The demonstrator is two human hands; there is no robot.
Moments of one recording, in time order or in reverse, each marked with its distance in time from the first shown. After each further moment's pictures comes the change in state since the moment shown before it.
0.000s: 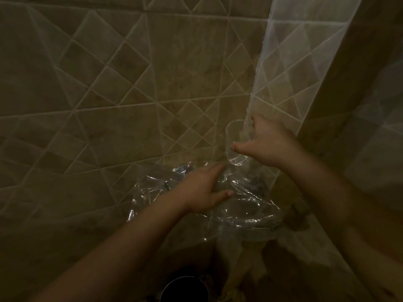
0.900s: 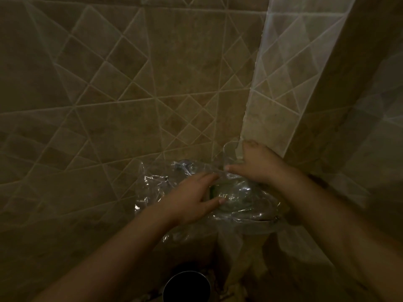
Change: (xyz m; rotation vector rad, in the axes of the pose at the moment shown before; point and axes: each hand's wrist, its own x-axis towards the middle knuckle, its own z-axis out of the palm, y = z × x) left_hand -0.038 0.005 -0.002 -0.062 -0.005 0.000; right_hand -0.013 0.025 0.053 -0.188 -0.293 -0.014
